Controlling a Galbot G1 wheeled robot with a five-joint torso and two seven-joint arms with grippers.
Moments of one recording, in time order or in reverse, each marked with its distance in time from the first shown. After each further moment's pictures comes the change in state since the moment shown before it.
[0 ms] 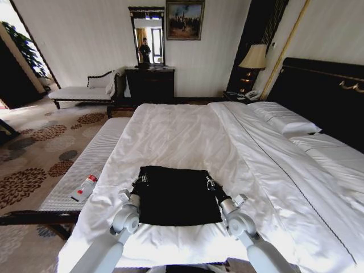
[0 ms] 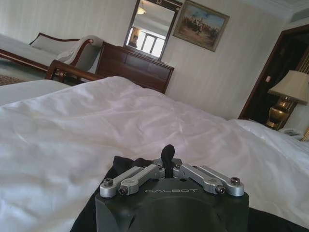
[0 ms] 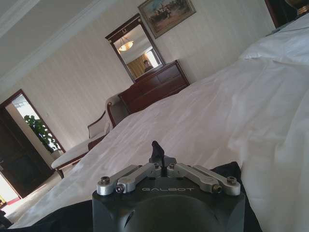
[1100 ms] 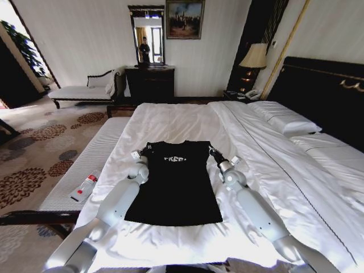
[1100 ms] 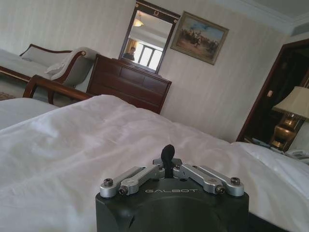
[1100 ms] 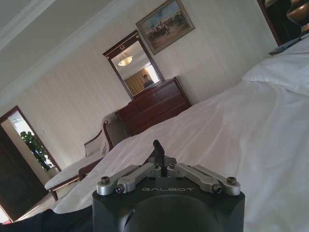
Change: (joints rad) left arm -0.675 -0.045 0.215 0.484 -0.199 0.044 -0.018; right arm 0.549 -0.086 -0.159 -0.366 0.212 -0.047 0.016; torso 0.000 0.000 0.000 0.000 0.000
